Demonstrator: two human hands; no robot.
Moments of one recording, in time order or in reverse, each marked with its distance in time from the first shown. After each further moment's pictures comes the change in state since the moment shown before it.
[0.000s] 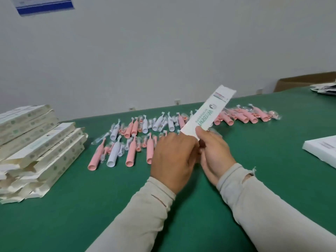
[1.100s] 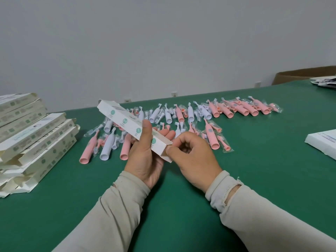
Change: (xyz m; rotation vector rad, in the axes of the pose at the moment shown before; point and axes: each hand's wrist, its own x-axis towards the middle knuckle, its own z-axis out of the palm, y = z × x) left_hand -0.017 -0.038 0.008 -1.664 0.213 -1.205; right_hand -0.021 0.027 0.013 -0.608 -0.158 -0.270
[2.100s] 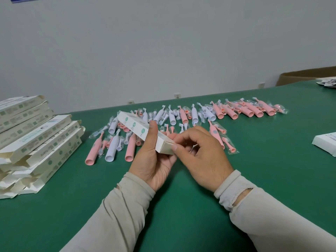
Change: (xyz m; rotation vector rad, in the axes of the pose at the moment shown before) left_hand -0.009 0.010 0.006 -0.142 -0.134 -0.161; right_hand 0.001 -0.007 -0.011 -0.257 0.016 -0.267
